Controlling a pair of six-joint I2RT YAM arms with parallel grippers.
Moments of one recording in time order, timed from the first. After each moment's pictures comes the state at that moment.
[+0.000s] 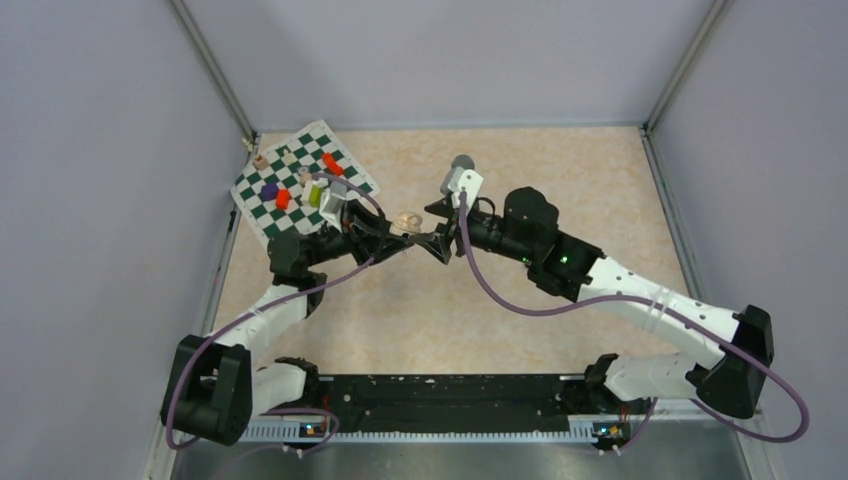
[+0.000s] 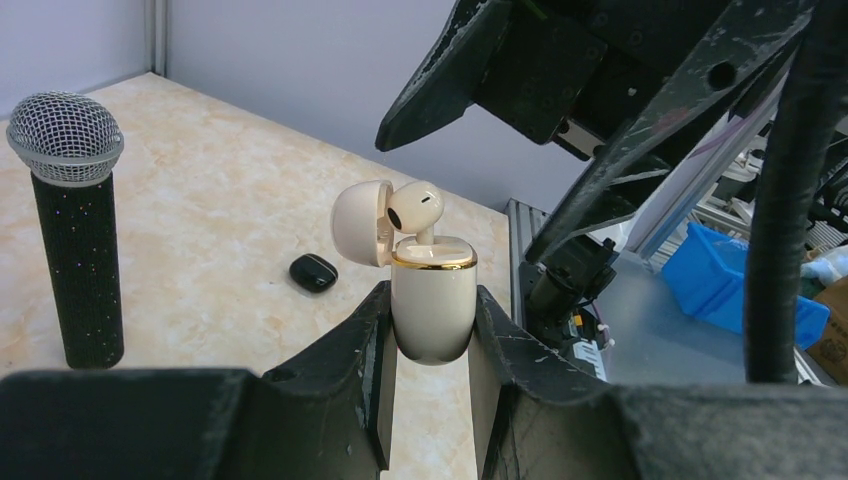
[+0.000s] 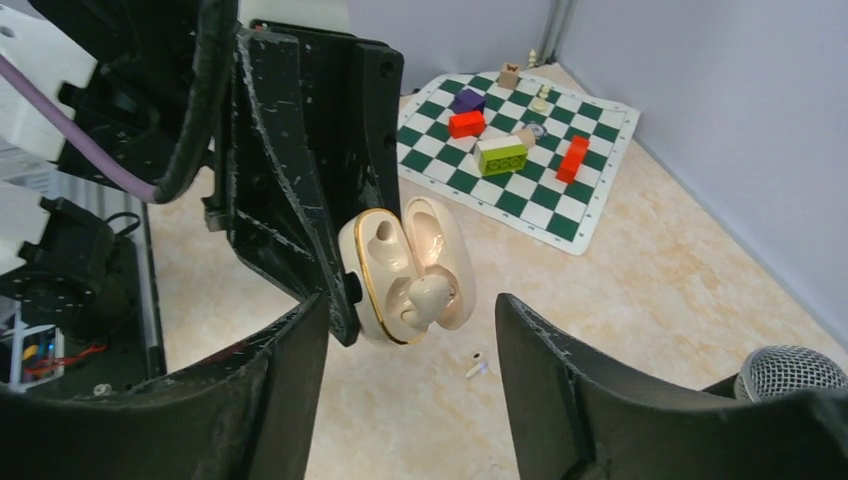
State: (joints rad) left arm -0.25 1.15 0.49 1.18 1.07 -0.81; right arm 0.94 1.21 1.07 0.08 -0.20 -0.11
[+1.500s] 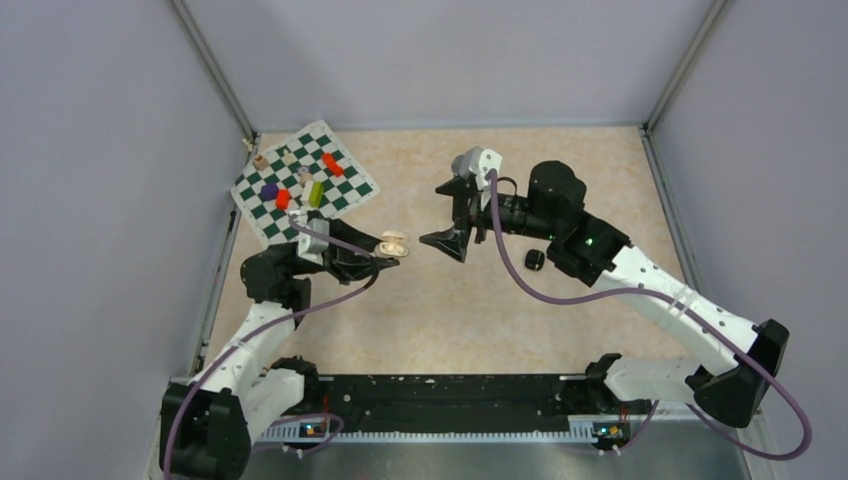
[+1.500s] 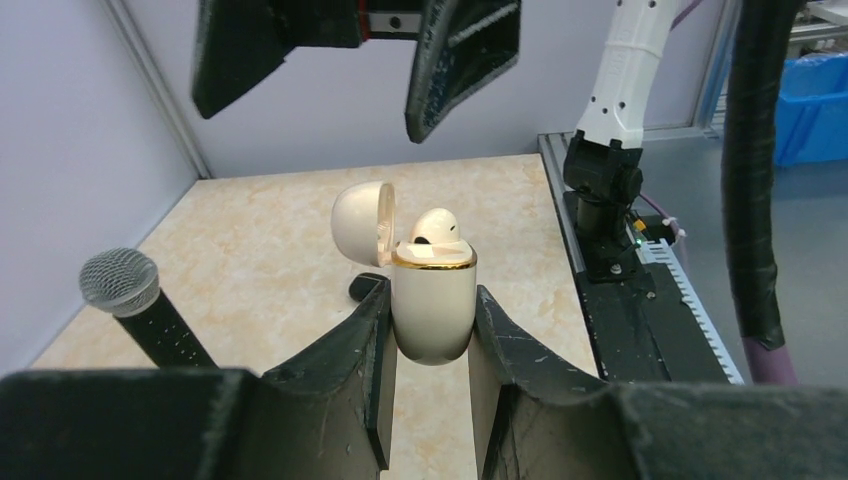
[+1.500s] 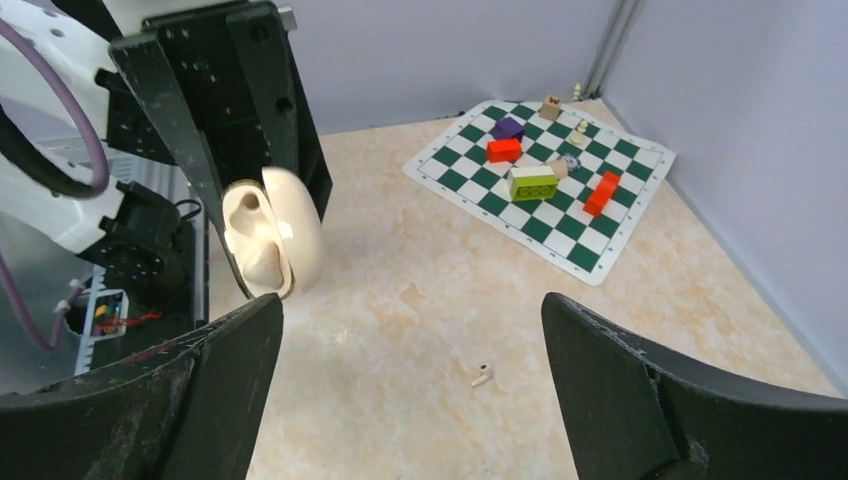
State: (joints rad) left arm -0.19 0.95 0.48 1.23 1.31 -0.58; right arm 0.81 1.20 1.22 -0.09 -0.49 -0.12
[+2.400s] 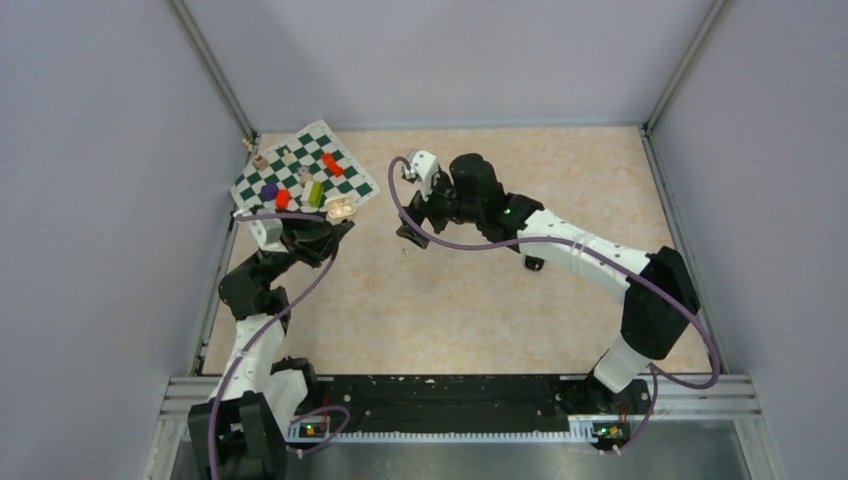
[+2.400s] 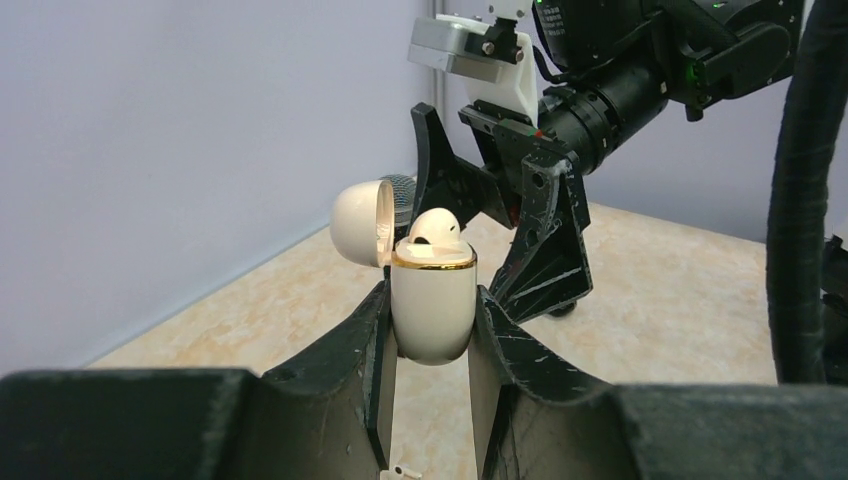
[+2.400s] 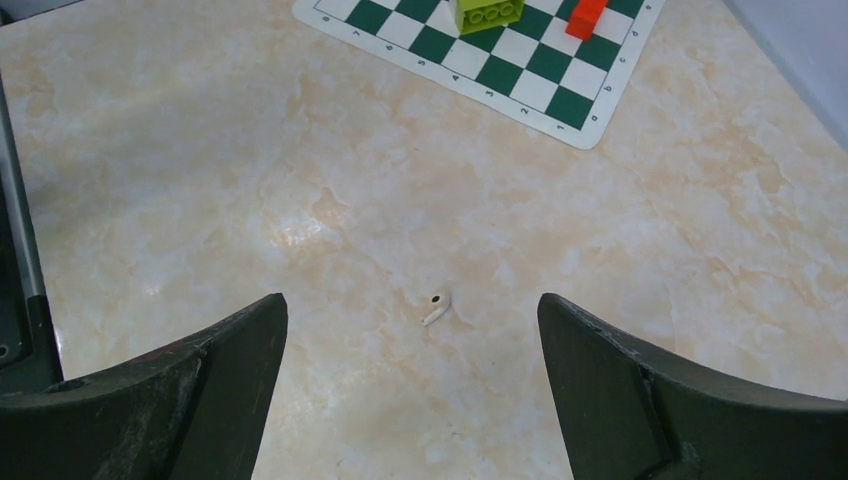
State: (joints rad) left arm 0.18 0.90 0.39 1.29 1.09 -0.66; right arm 0.80 1.62 1.34 -0.12 -0.32 -0.18
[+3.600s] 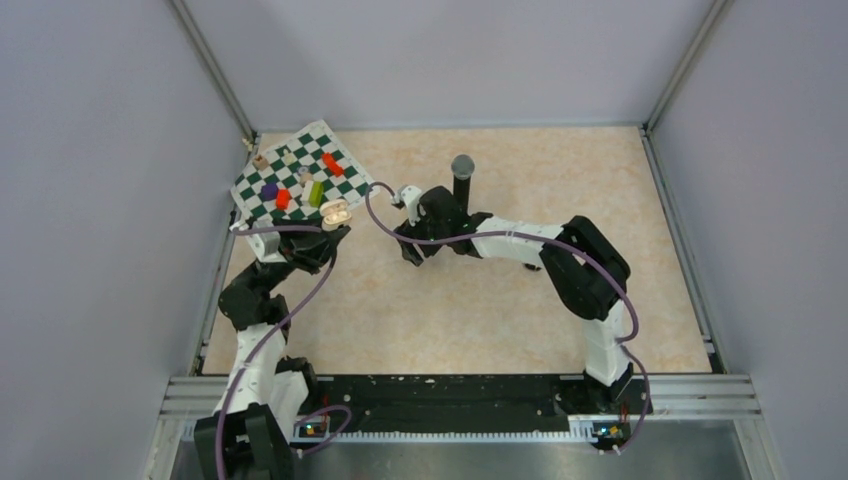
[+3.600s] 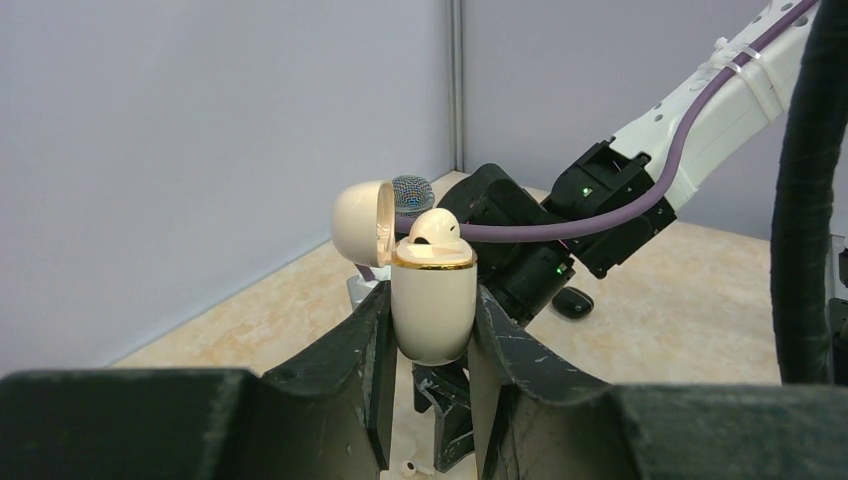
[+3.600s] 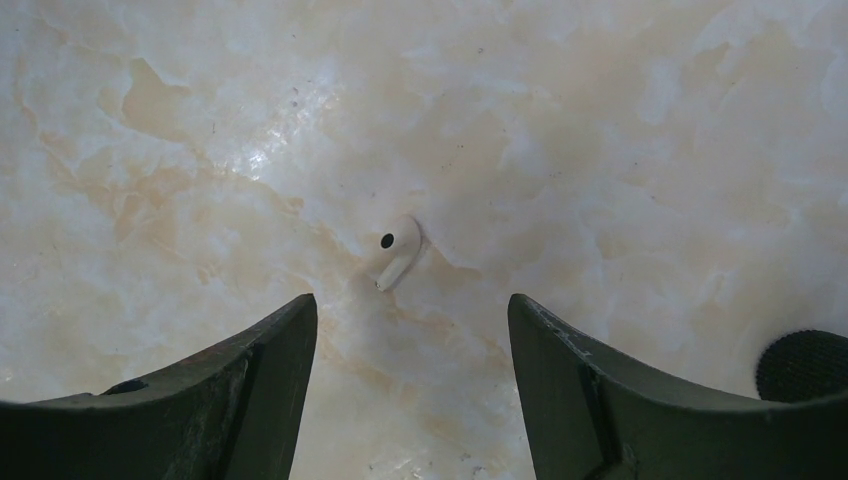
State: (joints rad) left arm 0.23 0.83 0.32 1.31 1.06 -0.65; right arm 0.81 2.00 1.34 -0.05 -0.15 -0.03
